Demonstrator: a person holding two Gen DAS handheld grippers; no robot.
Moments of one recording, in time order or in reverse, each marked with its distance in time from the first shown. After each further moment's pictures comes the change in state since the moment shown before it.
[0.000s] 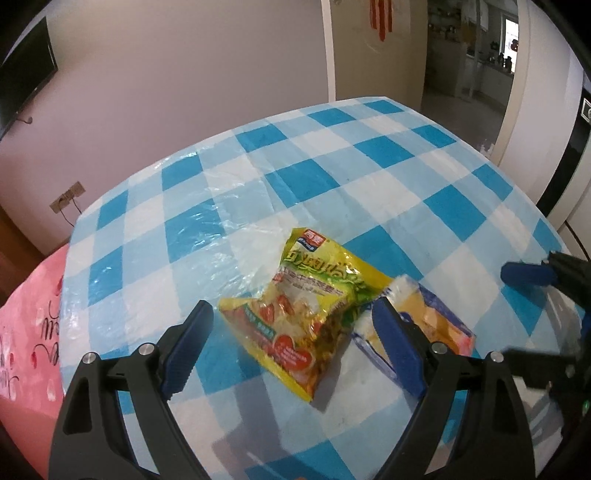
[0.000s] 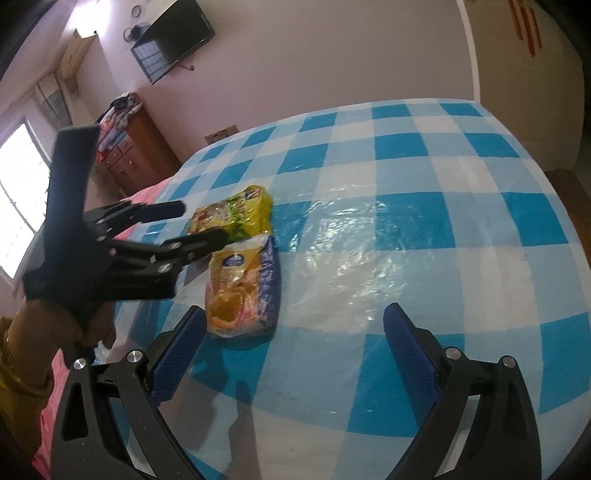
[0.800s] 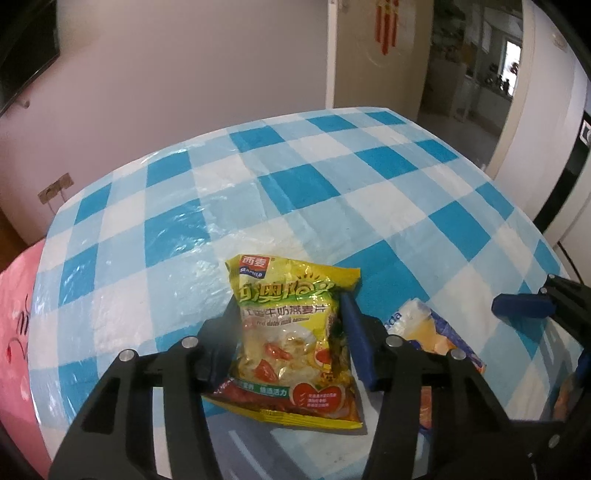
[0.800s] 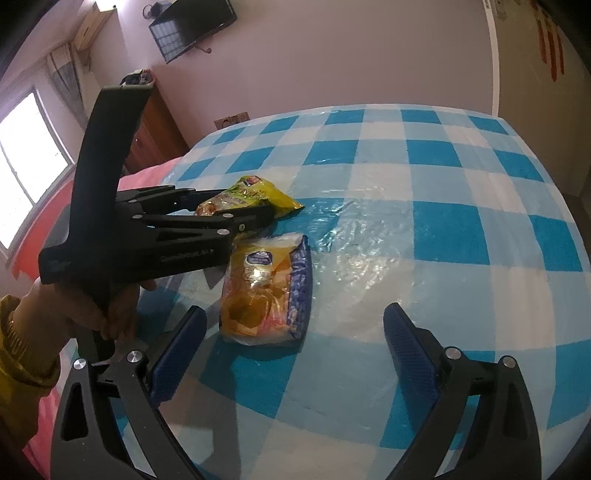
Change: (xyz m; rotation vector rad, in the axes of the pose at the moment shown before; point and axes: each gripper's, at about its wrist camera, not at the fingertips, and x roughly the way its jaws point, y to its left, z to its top) left arm 0.017 0.006 -0.003 -0.077 -0.059 -0.060; right arm 0.016 0.027 0.004 -0.101 0.030 -0.025
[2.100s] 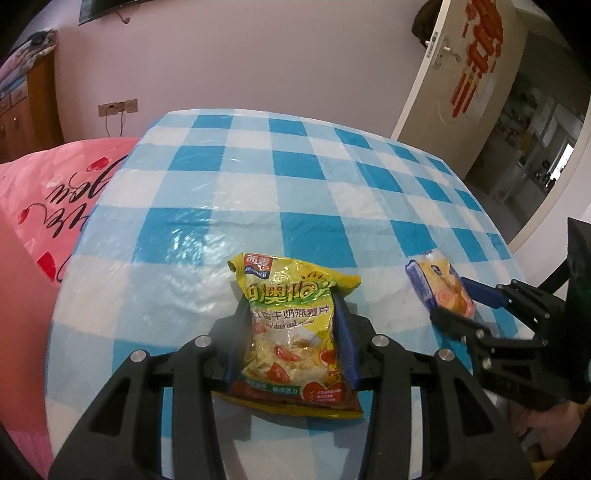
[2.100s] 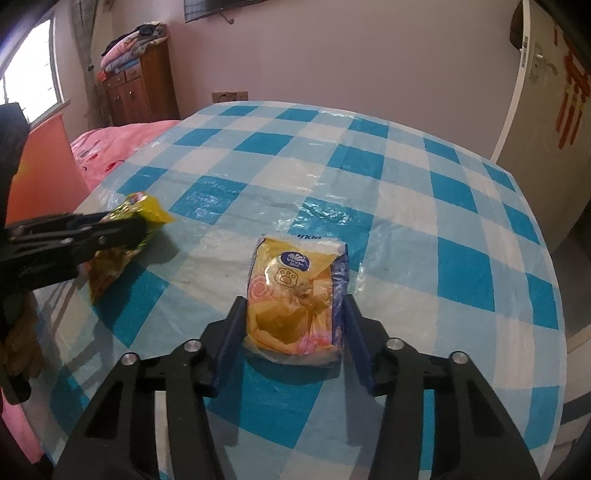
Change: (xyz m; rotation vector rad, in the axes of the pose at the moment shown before) left arm -0.078 0.060 -0.086 -0.375 -0.058 0.042; right arm 0.024 0.043 0.004 -0.199 0.022 -0.179
